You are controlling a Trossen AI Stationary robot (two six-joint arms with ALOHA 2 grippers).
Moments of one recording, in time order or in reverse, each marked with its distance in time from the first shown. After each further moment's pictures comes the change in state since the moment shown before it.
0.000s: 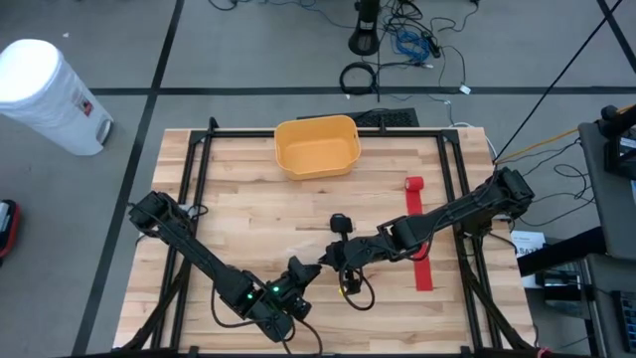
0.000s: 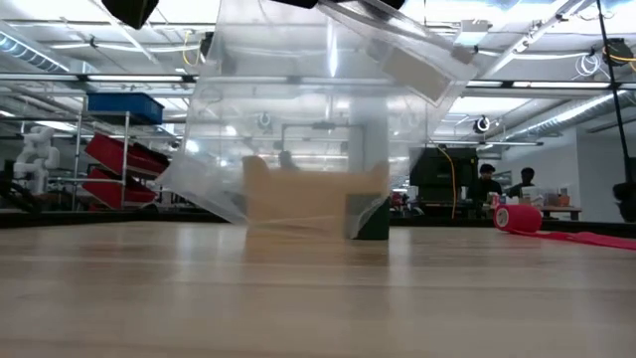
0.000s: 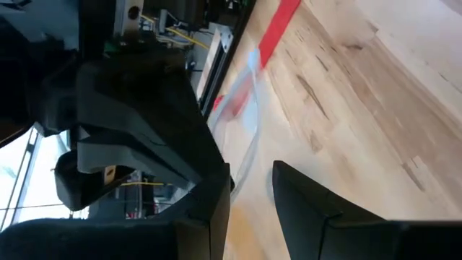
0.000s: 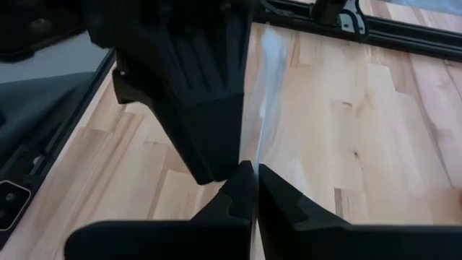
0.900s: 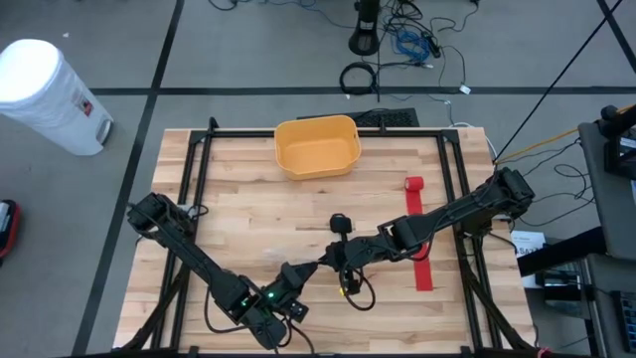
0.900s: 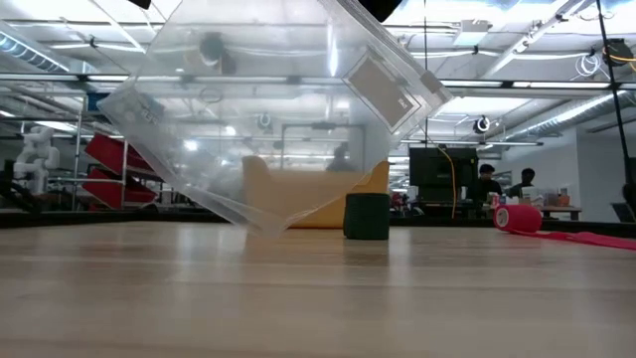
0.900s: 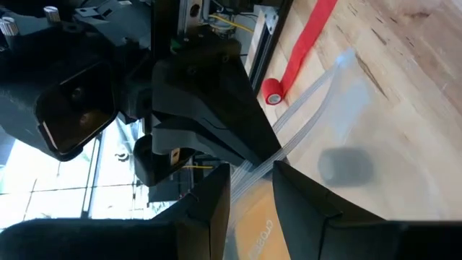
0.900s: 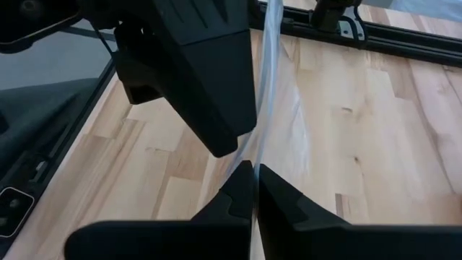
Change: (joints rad) left arm -0.038 0.000 0.000 0.096 -0.201 0.179; right arm 0.000 -0.001 0.000 0.019 -0.001 0.000
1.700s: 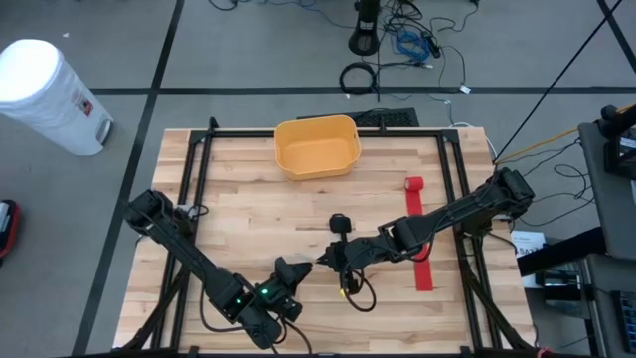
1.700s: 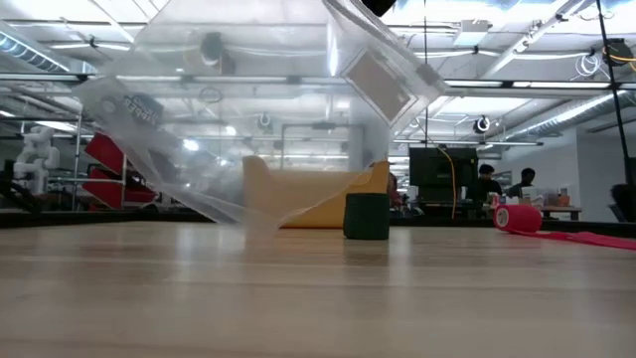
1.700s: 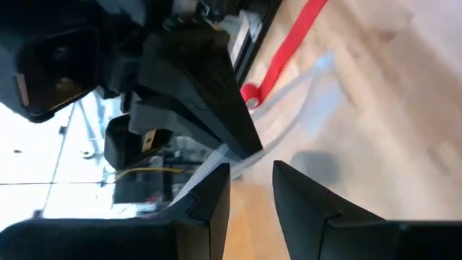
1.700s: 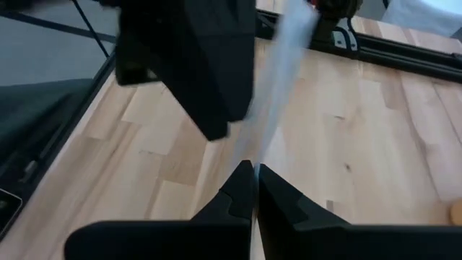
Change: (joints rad) left arm -0.019 -0.043 0.000 -0.173 0.063 -0.228; right arm 0.006 -0.001 0.000 0.015 0.027 -0.031
